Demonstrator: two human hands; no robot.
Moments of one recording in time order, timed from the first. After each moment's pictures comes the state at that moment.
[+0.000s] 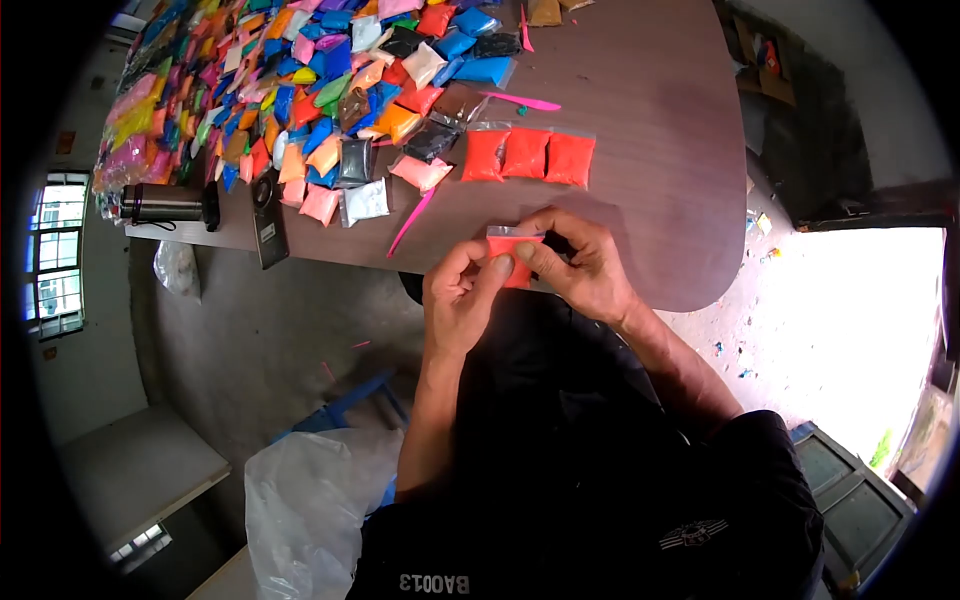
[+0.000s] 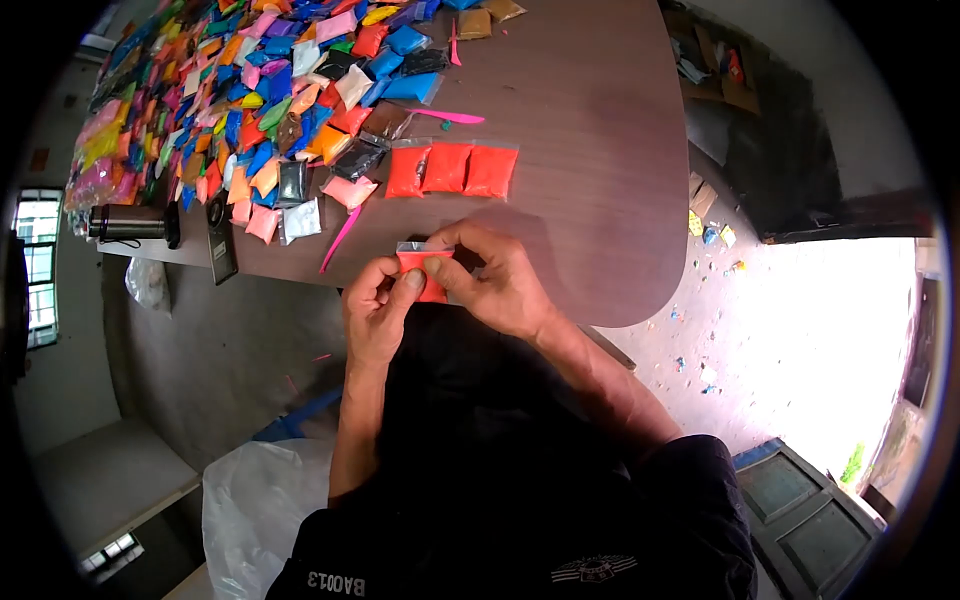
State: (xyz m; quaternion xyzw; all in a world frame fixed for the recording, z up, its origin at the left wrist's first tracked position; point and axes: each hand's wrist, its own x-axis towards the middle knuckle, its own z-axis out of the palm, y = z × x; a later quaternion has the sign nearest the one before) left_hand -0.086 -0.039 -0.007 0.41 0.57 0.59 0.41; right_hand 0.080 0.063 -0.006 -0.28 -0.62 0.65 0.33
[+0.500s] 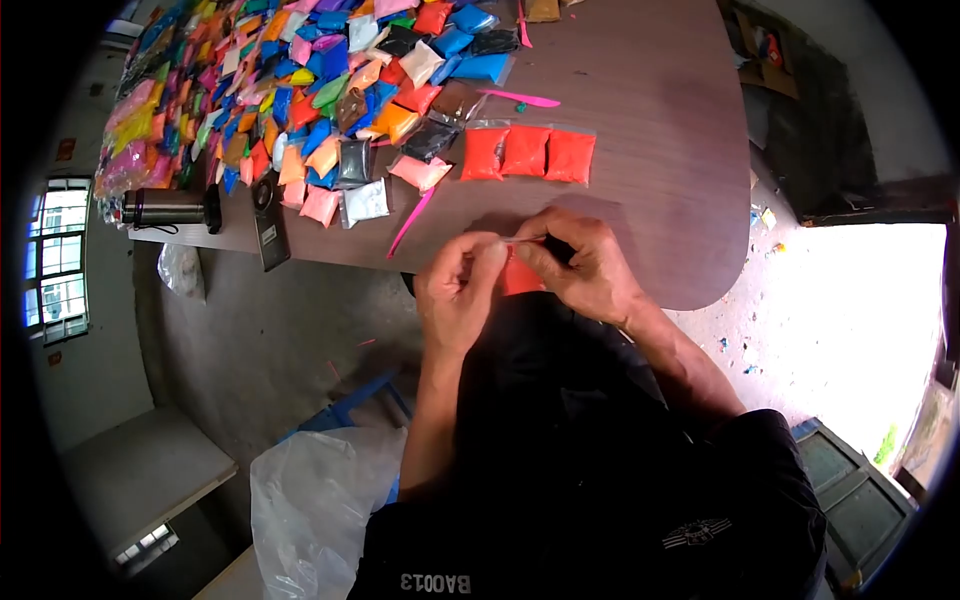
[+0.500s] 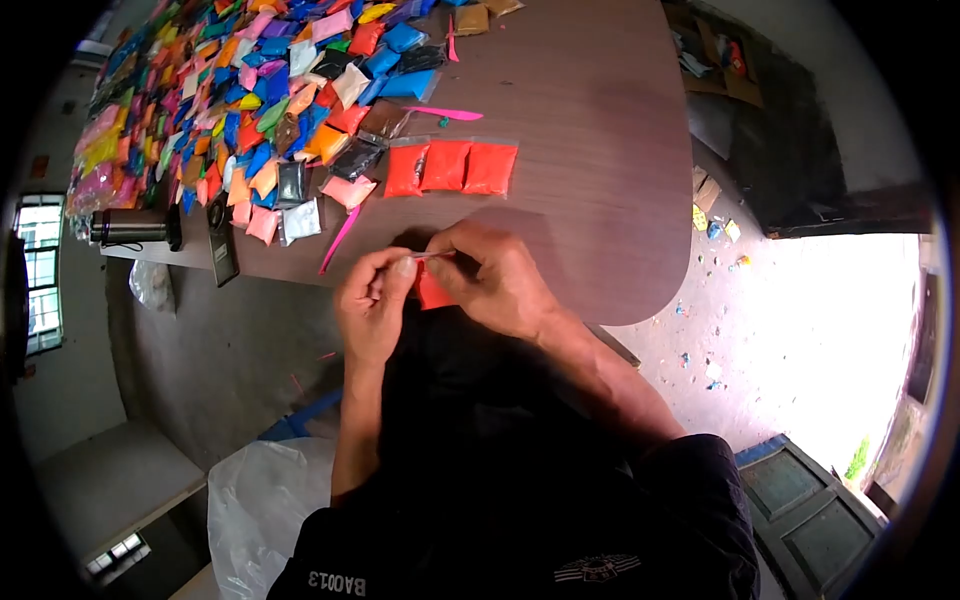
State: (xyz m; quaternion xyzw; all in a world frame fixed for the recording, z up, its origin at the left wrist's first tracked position) left_hand -0.085 -0.032 0.001 0.43 0.64 0.57 0.29; right_hand 0.082 0.069 0.001 -0.30 -0.67 0.60 0.31
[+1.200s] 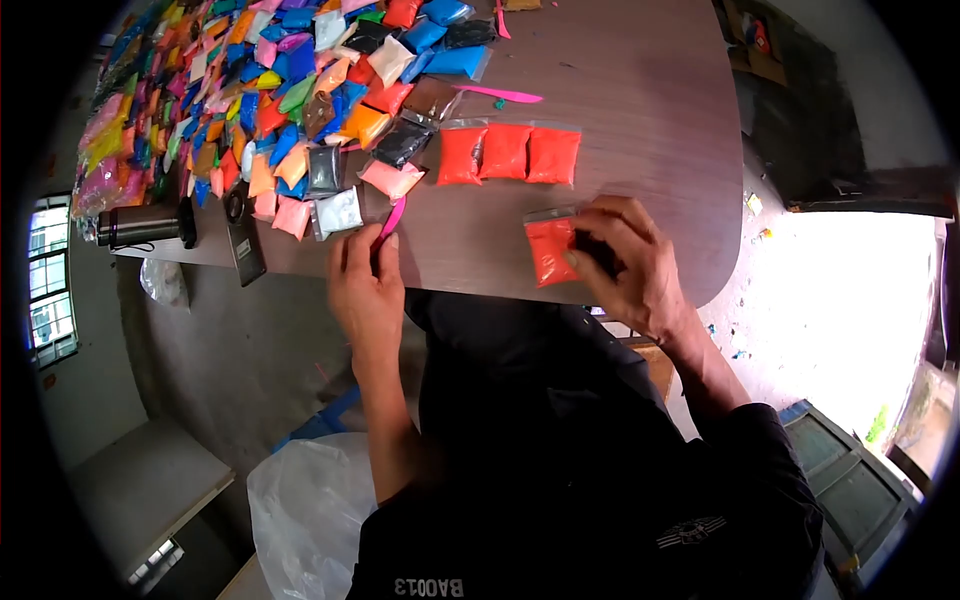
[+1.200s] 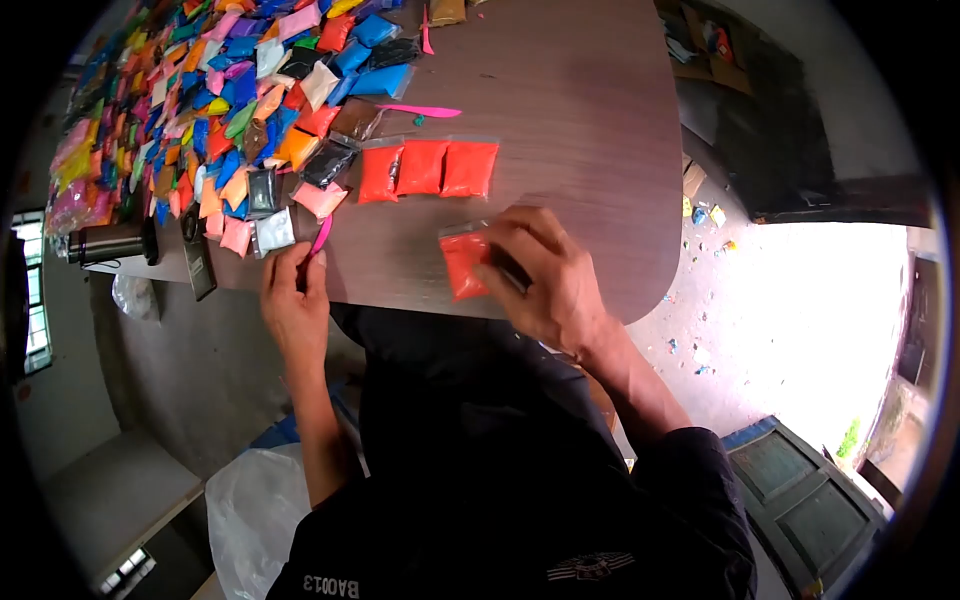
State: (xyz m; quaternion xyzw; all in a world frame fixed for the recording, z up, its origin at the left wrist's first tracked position) left_hand -0.154 -0.032 -0.003 0.51 0.80 0.32 -0.04; right_hand 0.137 0.086 0.005 -0.33 -0.81 0.33 0.35
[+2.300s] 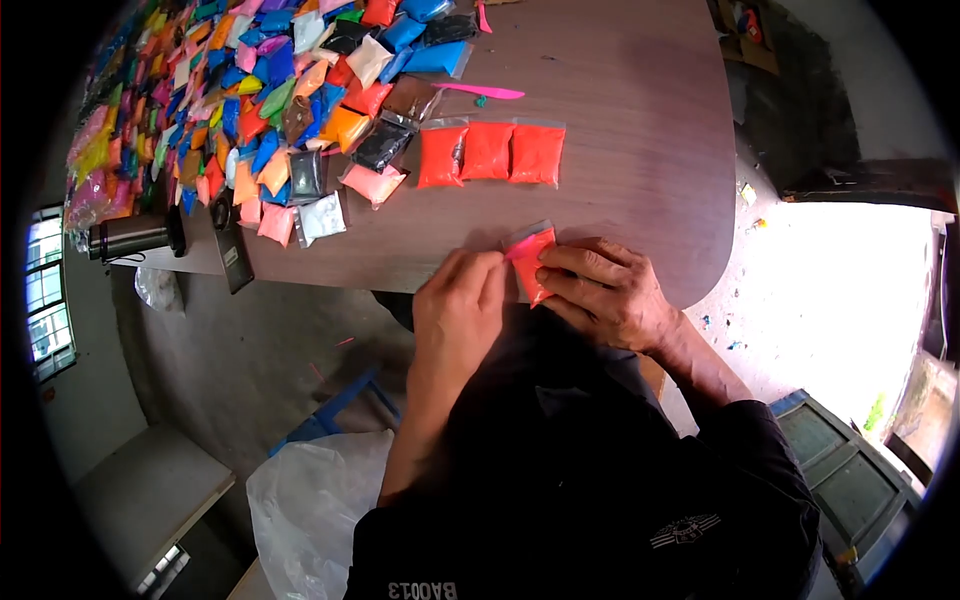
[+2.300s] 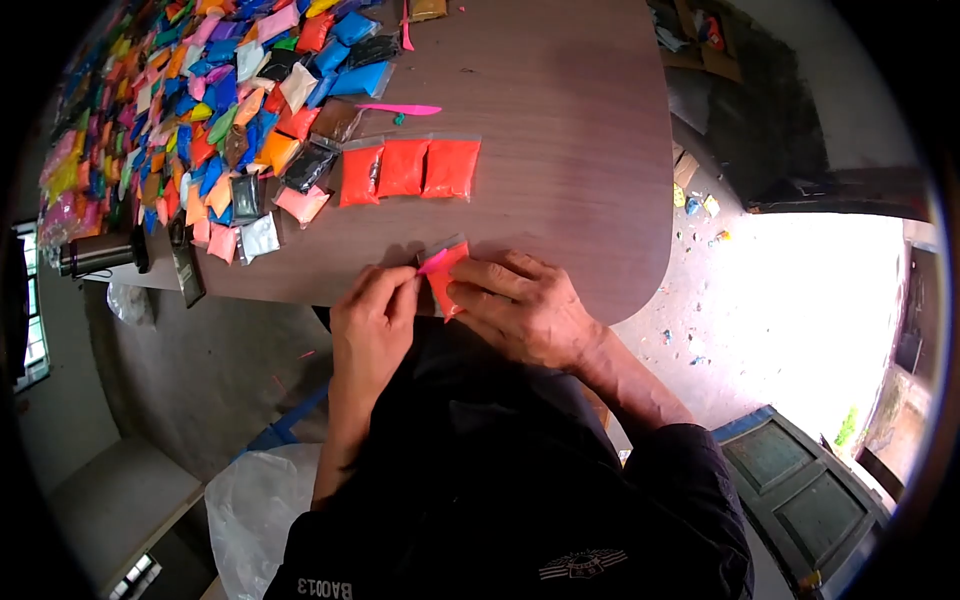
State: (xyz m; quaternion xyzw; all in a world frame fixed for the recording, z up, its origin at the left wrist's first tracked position) left_hand -0.058 -0.014 0.010 0.60 0.70 0.36 0.14; right_hand 0.148 0.077 -0.004 -0.19 -0.89 0.24 0.33
